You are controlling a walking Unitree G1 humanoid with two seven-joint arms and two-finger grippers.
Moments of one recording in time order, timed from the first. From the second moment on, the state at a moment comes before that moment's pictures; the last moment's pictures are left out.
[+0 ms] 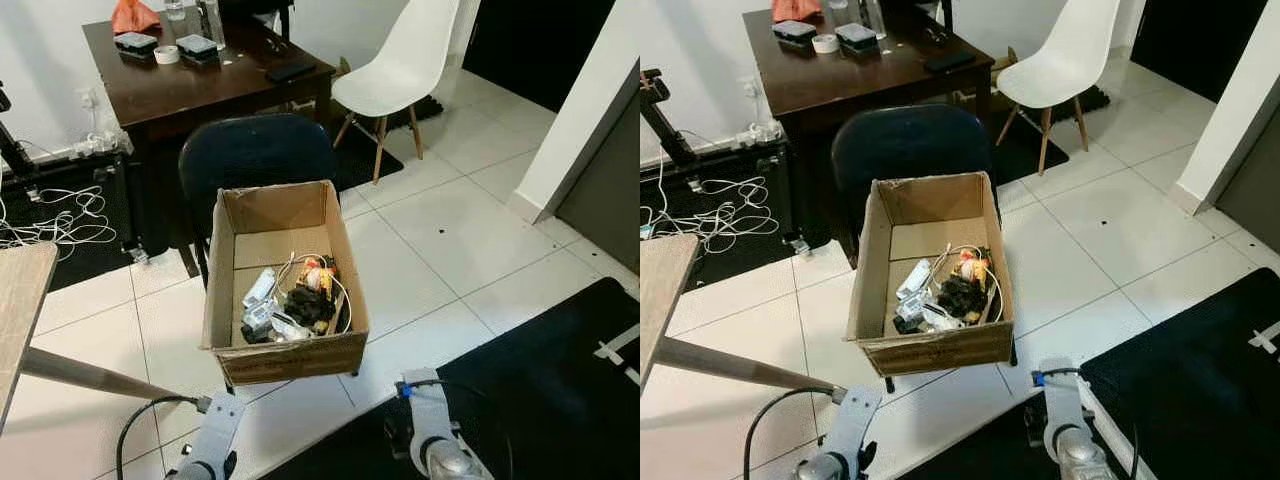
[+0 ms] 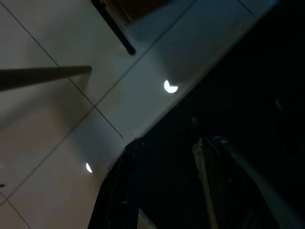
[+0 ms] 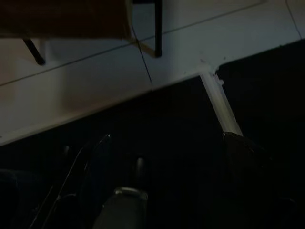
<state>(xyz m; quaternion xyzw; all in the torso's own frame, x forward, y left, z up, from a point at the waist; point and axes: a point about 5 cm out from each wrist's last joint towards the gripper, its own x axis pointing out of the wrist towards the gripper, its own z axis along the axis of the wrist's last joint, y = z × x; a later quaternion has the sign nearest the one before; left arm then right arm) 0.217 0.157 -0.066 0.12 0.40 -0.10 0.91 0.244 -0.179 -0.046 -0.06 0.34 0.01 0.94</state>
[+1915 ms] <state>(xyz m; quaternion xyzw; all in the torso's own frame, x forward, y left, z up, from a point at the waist) 0.198 0.167 -0.073 0.08 0.38 -0.05 0.92 0.227 -0.212 -0.050 -0.03 0.33 -0.04 0.94</state>
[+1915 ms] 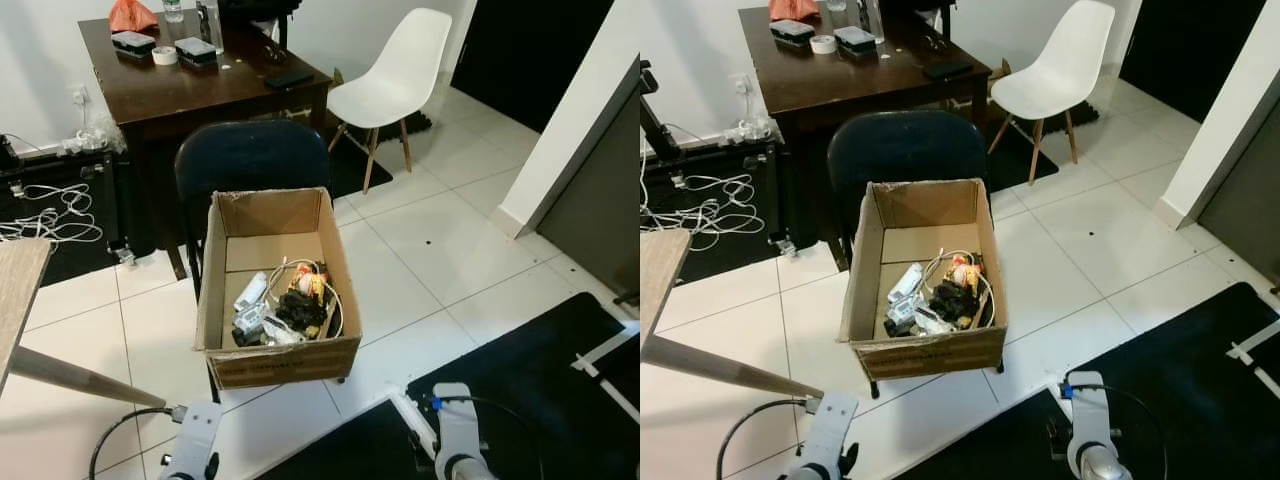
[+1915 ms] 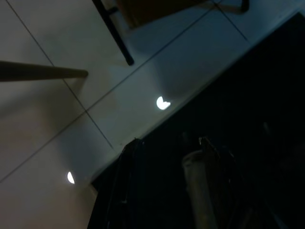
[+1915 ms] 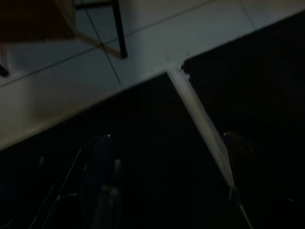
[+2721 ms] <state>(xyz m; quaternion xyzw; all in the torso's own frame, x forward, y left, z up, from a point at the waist) 0.226 0.167 -0.059 0.11 0.37 -0.05 0.92 0.240 -0.196 -0.047 -0.03 0.34 -0.04 0.94</state>
